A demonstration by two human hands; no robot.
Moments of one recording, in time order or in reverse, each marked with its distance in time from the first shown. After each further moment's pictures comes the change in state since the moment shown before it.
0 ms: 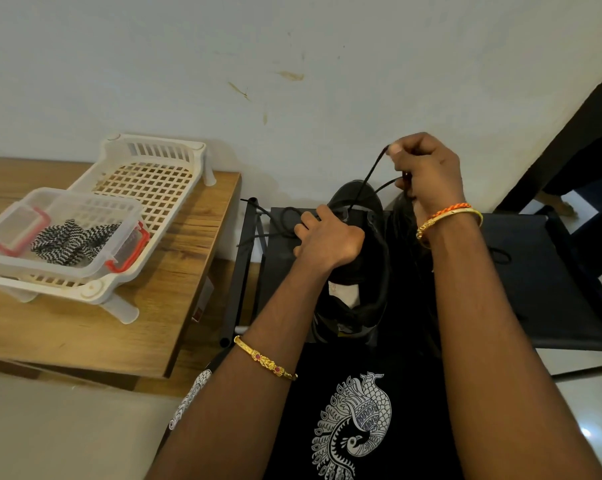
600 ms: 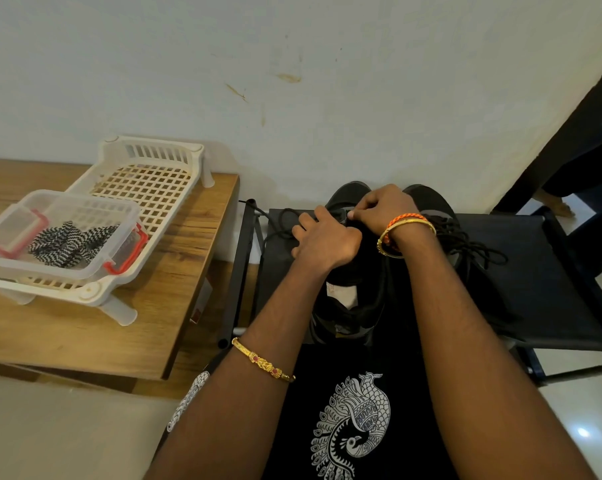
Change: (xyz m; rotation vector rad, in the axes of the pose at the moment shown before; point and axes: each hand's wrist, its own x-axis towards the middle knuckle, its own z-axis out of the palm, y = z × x) left_hand 0.002 -0.002 0.001 -0.001 0.012 -0.001; right_hand -0.007 0.029 0.019 -0.855 -0.294 0.093
